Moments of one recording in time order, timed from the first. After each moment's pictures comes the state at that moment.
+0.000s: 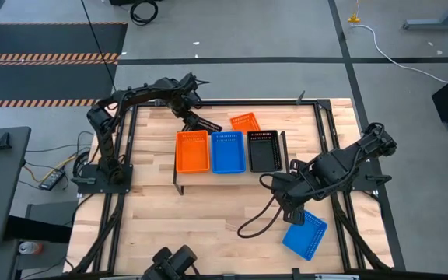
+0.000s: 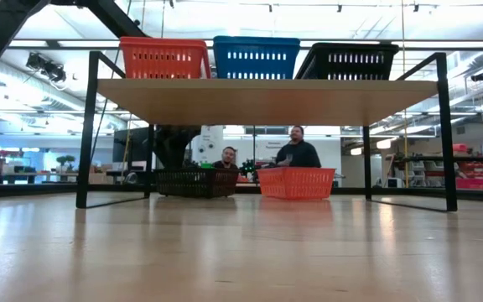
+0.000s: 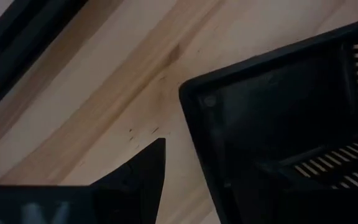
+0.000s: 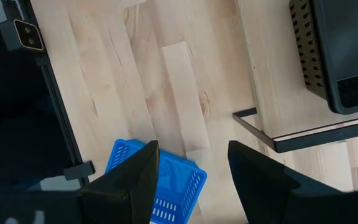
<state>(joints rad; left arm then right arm) 0.78 1.91 1.37 -0.83 0.10 0.01 0.53 1.63 1.83 -1.57 0.10 0.79</state>
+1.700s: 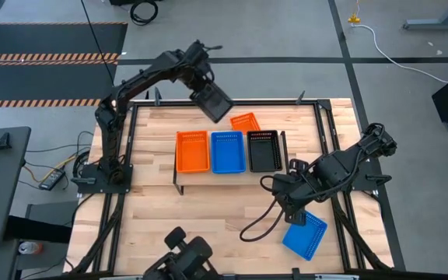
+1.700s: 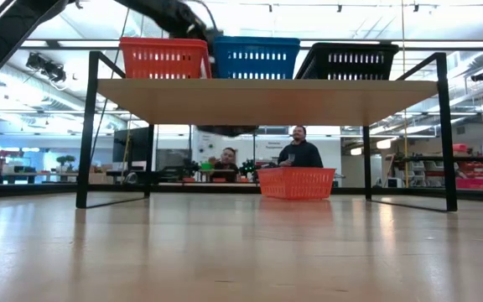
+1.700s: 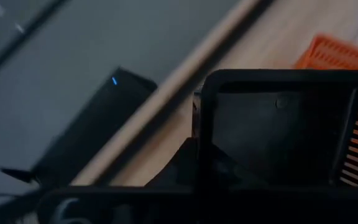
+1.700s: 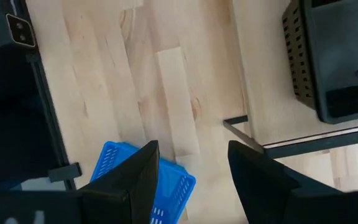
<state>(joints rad) 0.73 1.99 1.96 -1.03 -0.03 0.01 0.55 1.63 1.83 -1.57 0.15 0.75</state>
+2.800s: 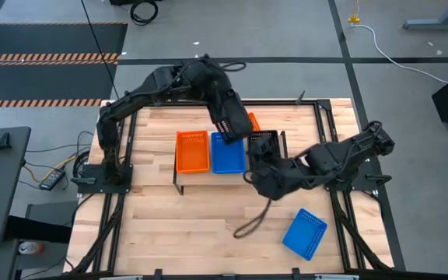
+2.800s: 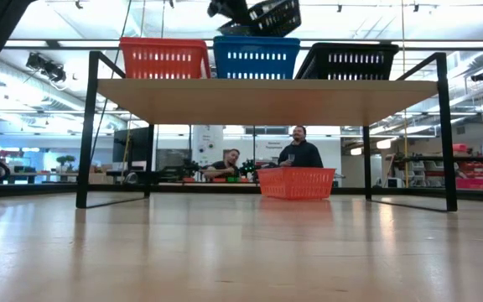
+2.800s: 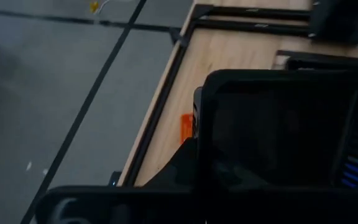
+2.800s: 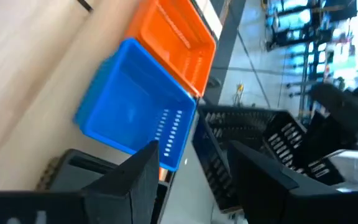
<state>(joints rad) 0.31 1.91 2.33 -1.15 -0.20 0.14 0.45 1.63 1.83 -1.18 0.81 -0.47</state>
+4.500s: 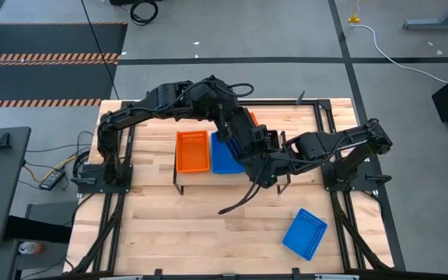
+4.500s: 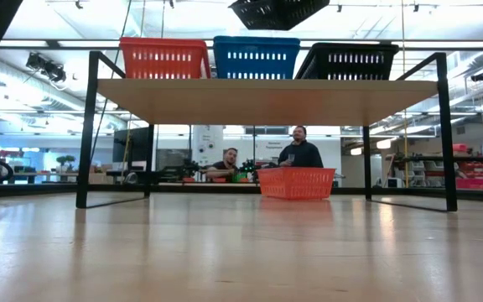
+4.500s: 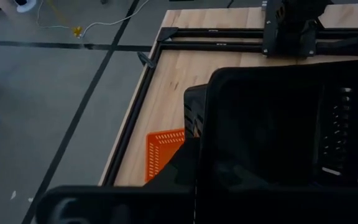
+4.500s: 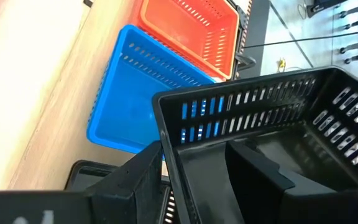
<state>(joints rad) 0.13 1.90 2.33 -1.11 -0.24 0.09 0.30 1.64 1.81 -1.17 0.63 -0.33</state>
